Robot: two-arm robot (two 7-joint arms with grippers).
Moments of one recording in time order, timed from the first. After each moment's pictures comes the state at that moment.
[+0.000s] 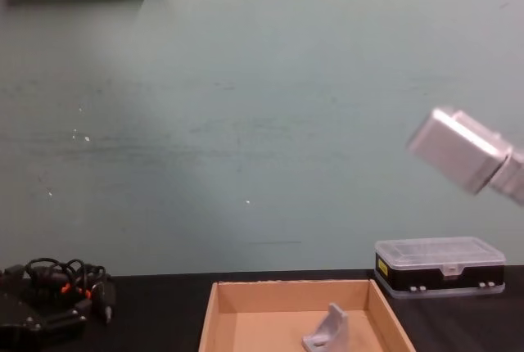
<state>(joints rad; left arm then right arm) -0.20 0.60 0.45 -1.41 -0.25 -0.12 0.03 0.26 0.60 -0.53 -1.82 0.30 0.67 0.54</state>
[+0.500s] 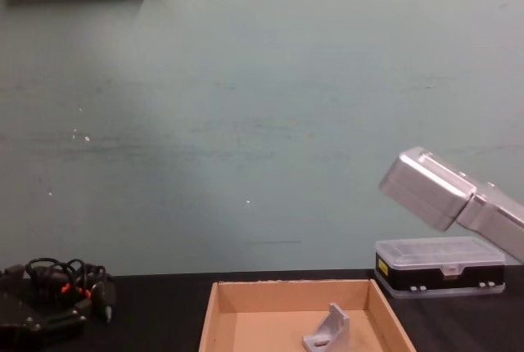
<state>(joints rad) -0.20 0.60 0.45 -1.41 -0.25 -0.12 0.03 0.32 0.58 -0.60 -1.73 0.28 0.67 0.54</state>
